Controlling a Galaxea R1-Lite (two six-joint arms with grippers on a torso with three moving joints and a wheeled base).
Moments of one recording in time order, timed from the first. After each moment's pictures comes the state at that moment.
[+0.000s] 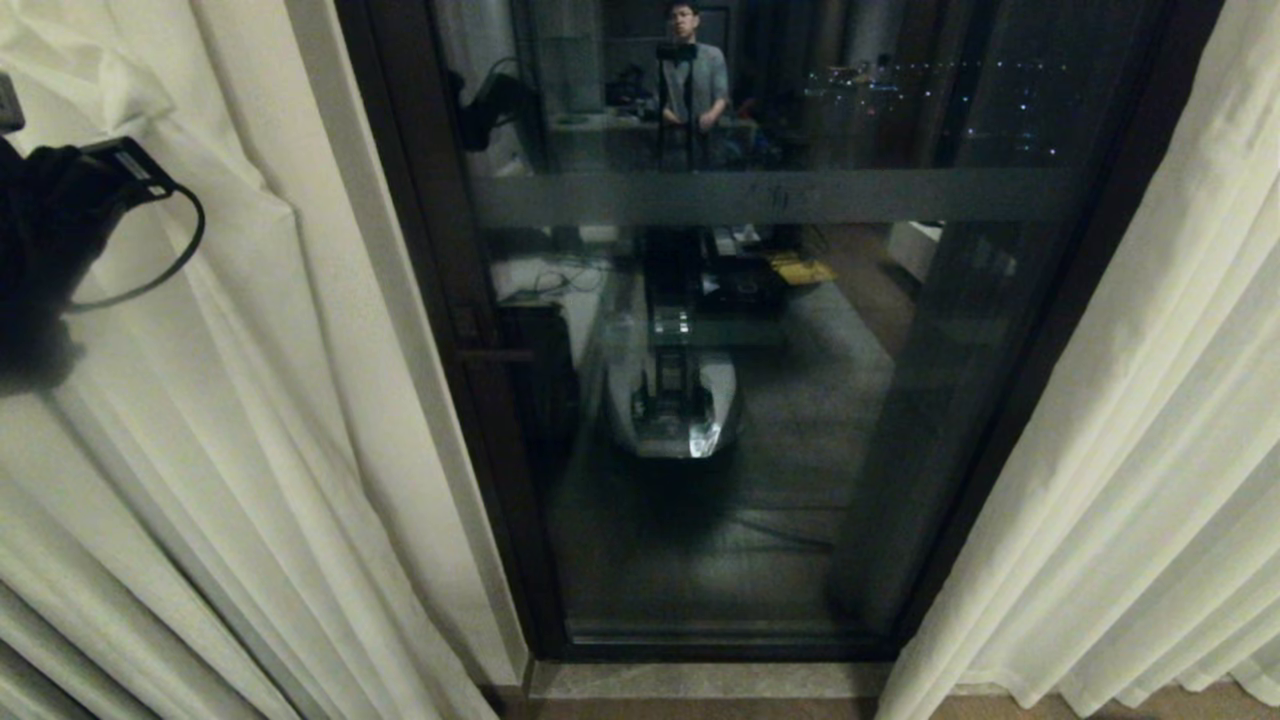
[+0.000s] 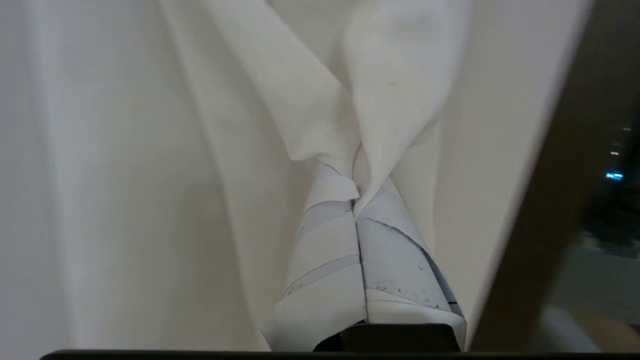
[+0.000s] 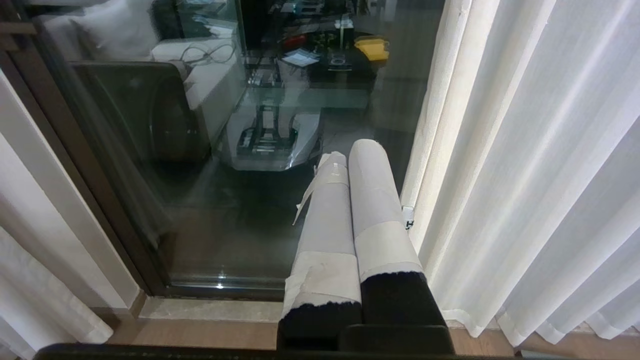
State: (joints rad) left arm 0.36 2.00 -1.36 -1.06 -0.14 -0.27; right arm 0.01 0.00 0.00 -0.06 0.00 -0.01
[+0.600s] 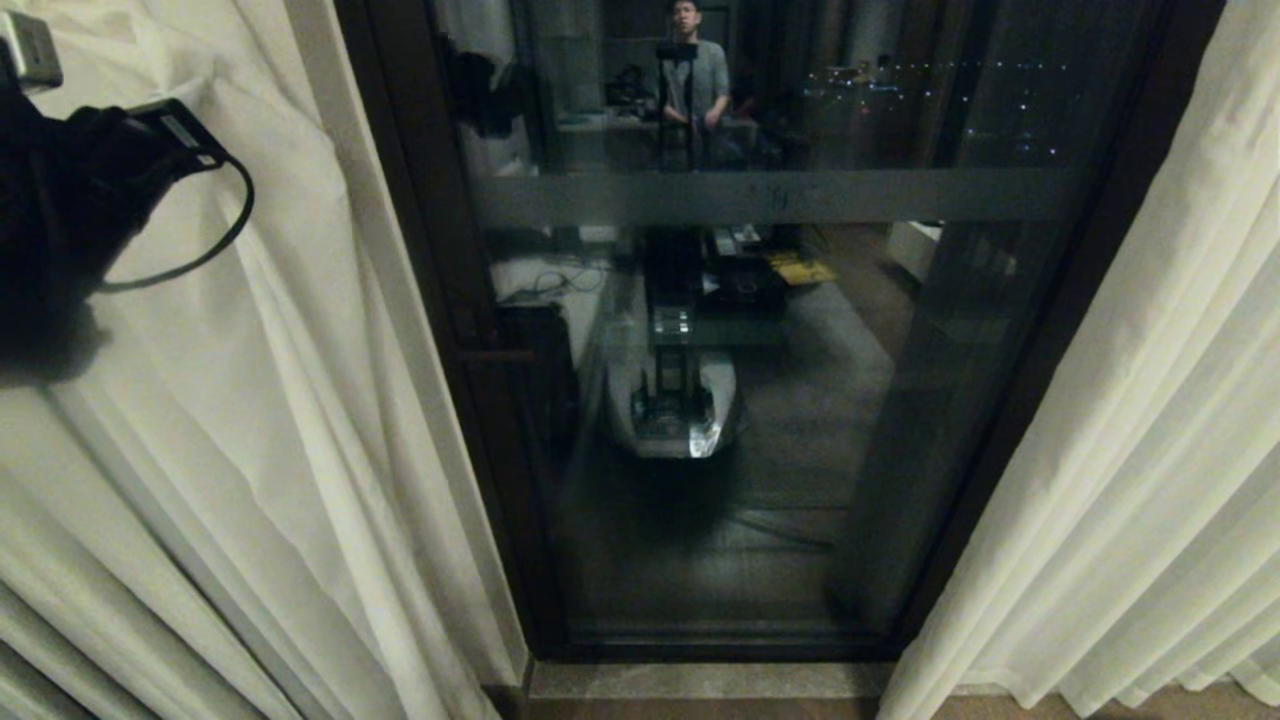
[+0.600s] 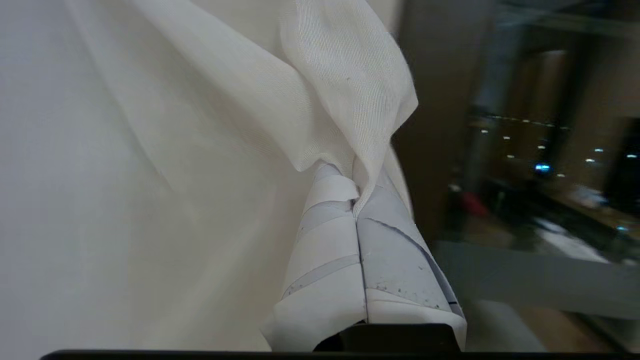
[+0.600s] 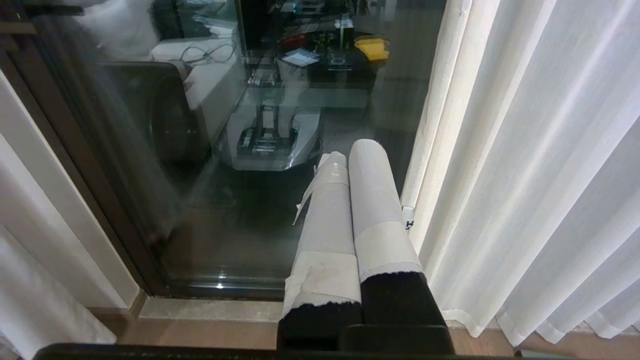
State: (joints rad) left arm 0.21 1.87 -1.28 -1.05 -0.13 -0.27; right arm 0.01 0.00 0.00 -0.06 0.00 -0.01
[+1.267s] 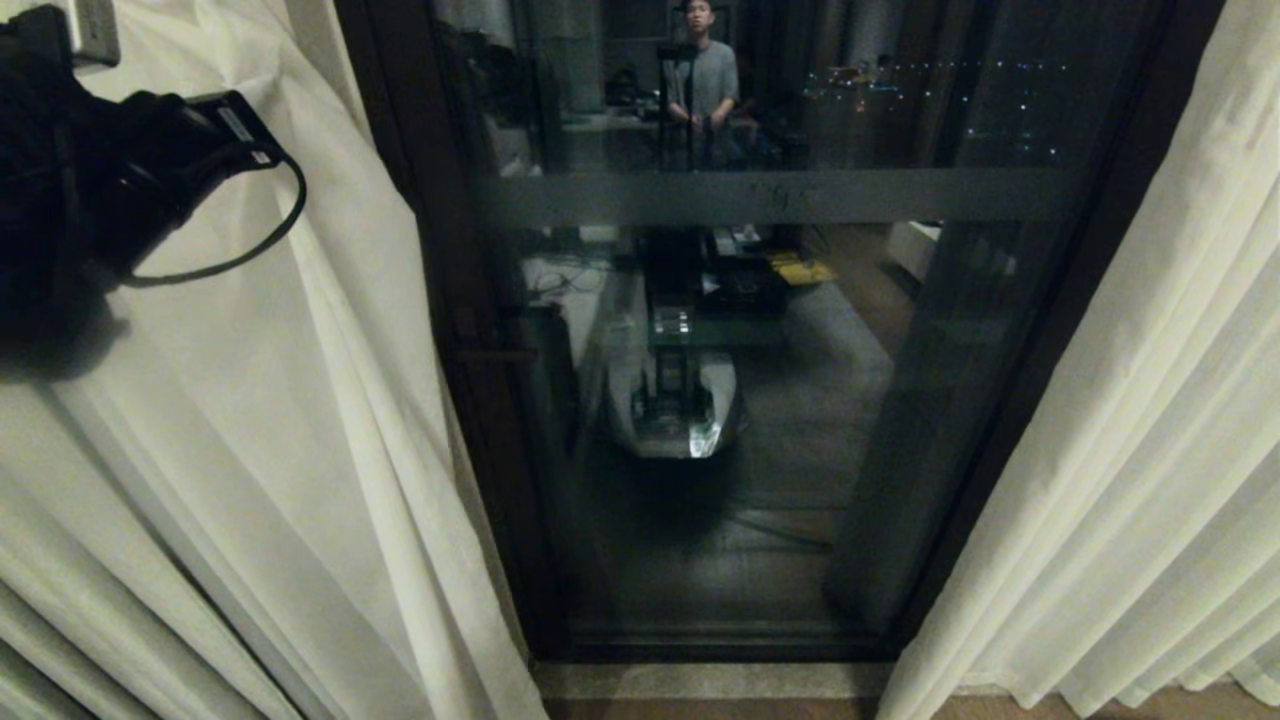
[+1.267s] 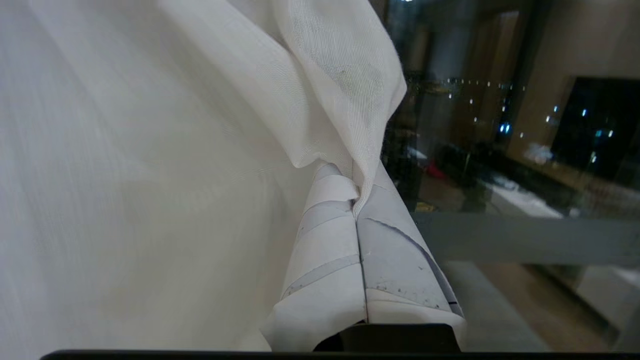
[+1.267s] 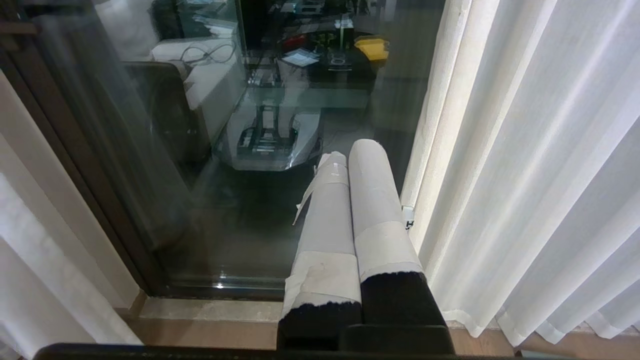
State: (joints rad) left arm 0.08 1.79 -1.24 -0.93 -0.14 -0.19; right arm 0.01 0.00 0.00 -0.06 0.00 -0.01
